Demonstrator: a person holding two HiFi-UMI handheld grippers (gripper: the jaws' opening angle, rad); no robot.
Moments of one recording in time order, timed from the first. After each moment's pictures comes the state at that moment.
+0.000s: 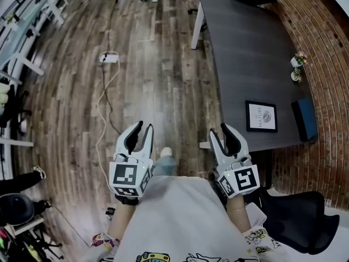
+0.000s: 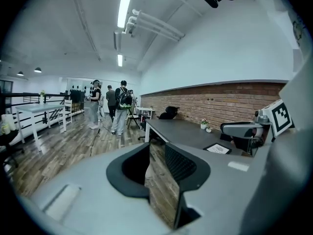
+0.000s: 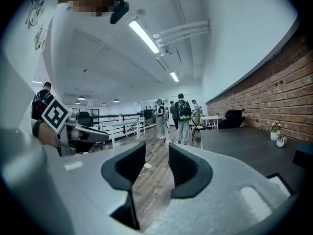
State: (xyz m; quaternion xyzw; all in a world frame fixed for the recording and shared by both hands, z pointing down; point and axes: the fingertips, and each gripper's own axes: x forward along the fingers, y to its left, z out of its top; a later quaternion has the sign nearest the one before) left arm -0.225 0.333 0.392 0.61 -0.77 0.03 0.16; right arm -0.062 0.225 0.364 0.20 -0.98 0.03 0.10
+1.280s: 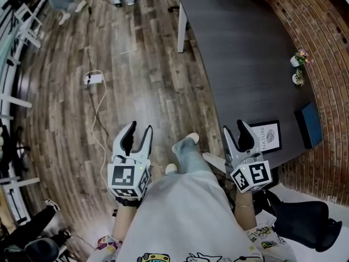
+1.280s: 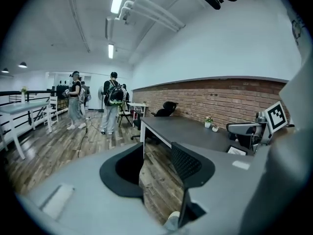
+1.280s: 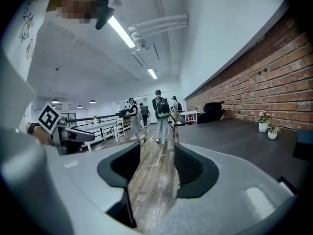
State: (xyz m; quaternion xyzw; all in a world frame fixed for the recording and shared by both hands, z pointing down) left arm -0.328 0.171 0.416 0.65 -0.74 0.05 0.18; right arm -0.101 0.048 0.392 0.31 -0.94 0.08 0.10
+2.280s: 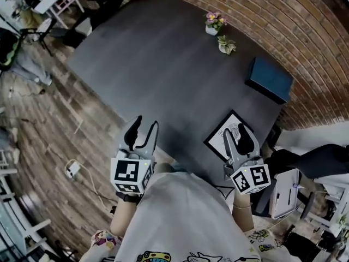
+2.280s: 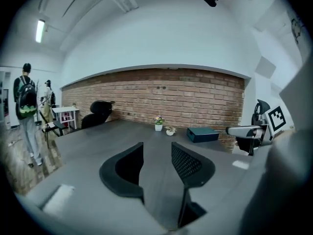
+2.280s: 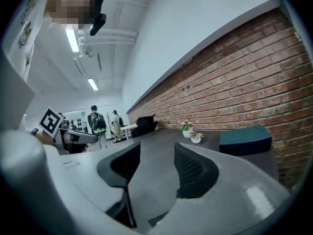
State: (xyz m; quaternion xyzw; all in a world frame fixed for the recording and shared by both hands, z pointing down) left arm -0.156 -0.150 0.371 0.88 -0.45 0.12 0.11; right arm 0.084 -0.080 0.372 0.63 -0.77 0.13 0.00
